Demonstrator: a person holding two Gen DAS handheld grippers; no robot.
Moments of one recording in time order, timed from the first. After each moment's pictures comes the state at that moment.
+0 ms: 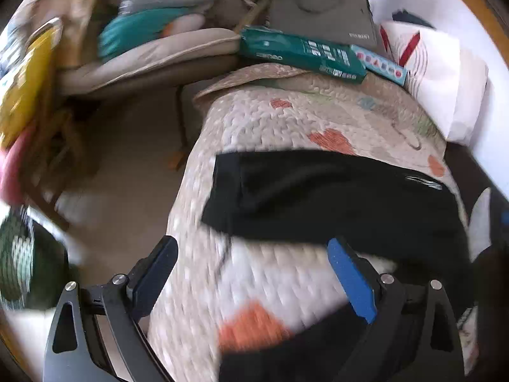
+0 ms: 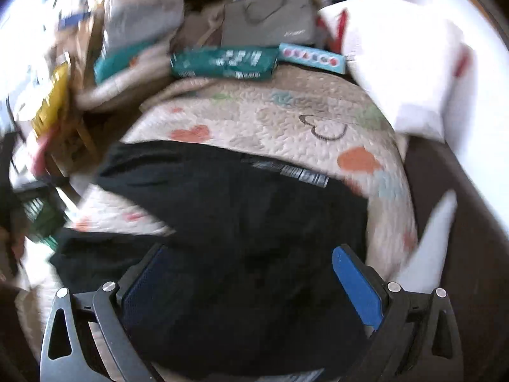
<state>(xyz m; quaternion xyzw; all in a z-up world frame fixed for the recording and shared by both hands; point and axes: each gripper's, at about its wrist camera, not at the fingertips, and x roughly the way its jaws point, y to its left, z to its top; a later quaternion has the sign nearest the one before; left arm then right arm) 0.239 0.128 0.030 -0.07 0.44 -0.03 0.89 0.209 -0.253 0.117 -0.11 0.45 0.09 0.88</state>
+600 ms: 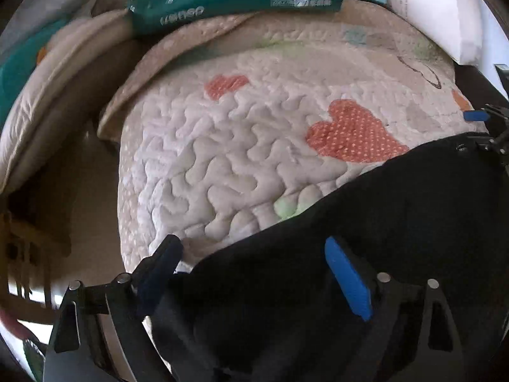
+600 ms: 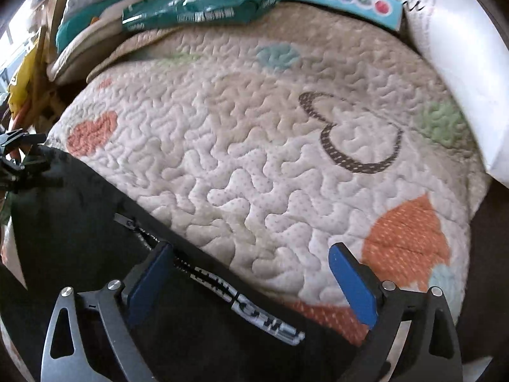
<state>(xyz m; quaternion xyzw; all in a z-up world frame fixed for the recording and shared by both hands) 0.394 0.075 -0.047 0.07 0.50 -0.14 0.85 0.426 -0.297 -0.005 -0.12 0.52 0.16 0.83</state>
